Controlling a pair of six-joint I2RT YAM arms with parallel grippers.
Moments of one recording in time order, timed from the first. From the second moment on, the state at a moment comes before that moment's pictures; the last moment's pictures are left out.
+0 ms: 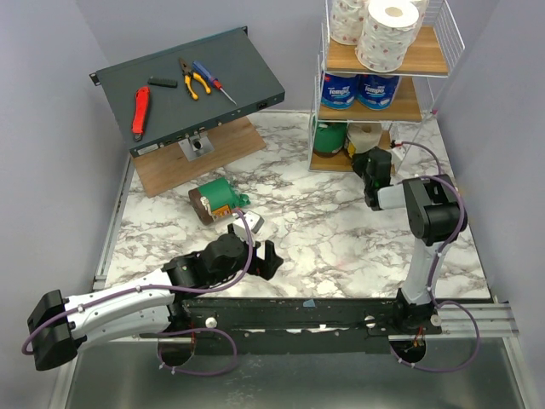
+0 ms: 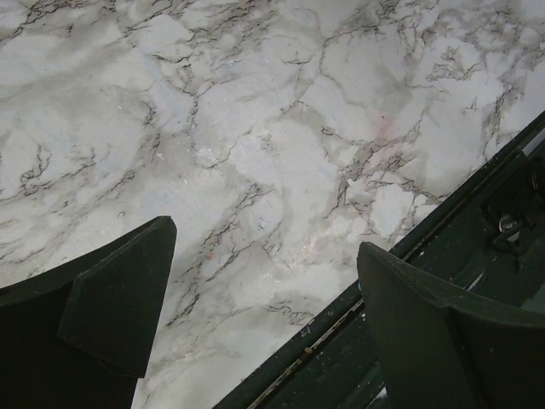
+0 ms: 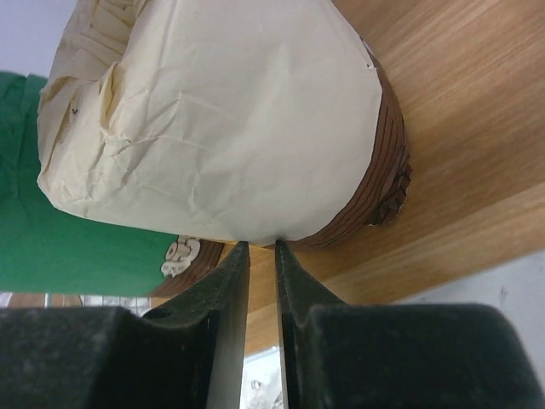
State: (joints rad) left arm -1.08 0.79 0.44 -0.12 -0.21 -0.52; right arm 0.16 1.99 0.90 0.79 0.23 0.81
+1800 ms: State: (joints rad) left arm -0.64 0.51 0.48 -0.42 -0.40 -0.74; right arm 0.30 1.14 0.38 0.43 -0.11 0.83
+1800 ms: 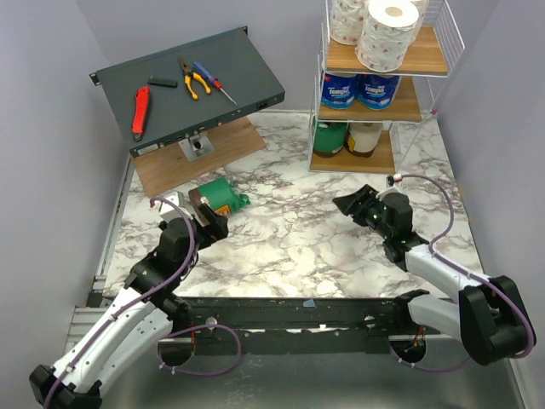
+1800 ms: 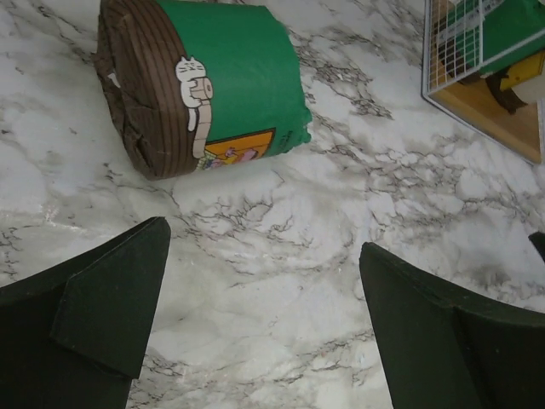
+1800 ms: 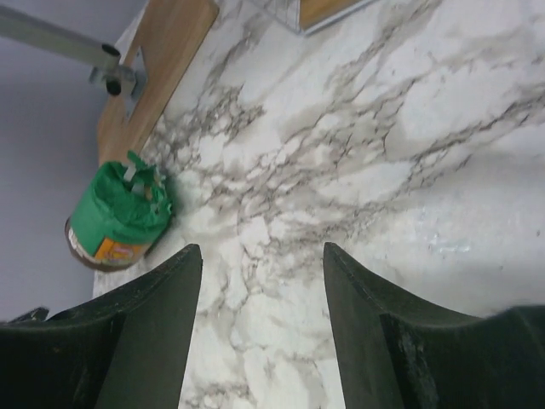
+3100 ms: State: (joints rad) left arm -0.17 0.73 0.35 -0.14 -0.14 -1.06; right arm 0.67 2.20 1.30 0.64 -0.33 0.95
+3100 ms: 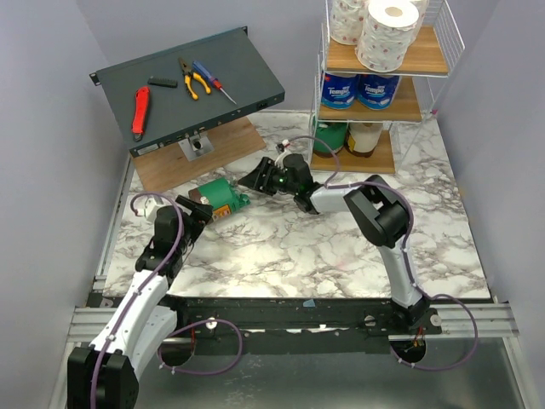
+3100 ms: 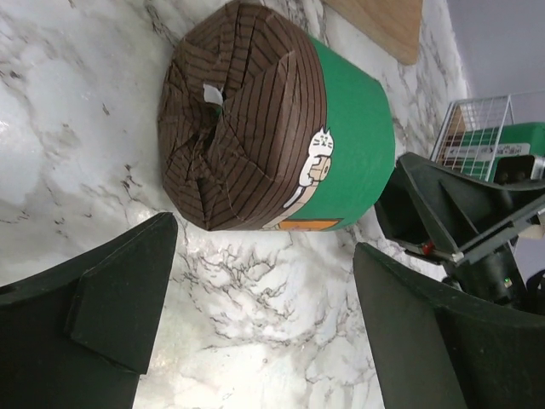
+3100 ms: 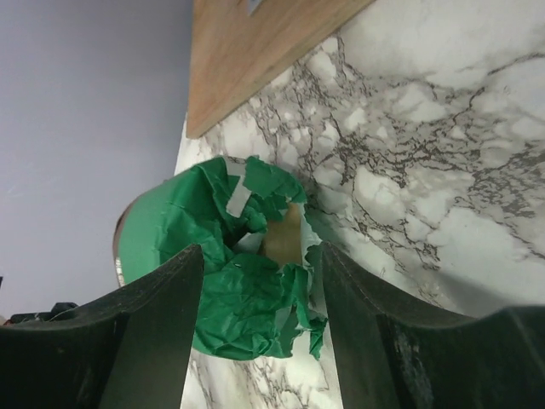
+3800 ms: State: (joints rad) left arm -0.20 0.93 0.35 0.01 0.12 -1.00; right arm 0.72 2.13 1.06 0.66 -0.47 0.97
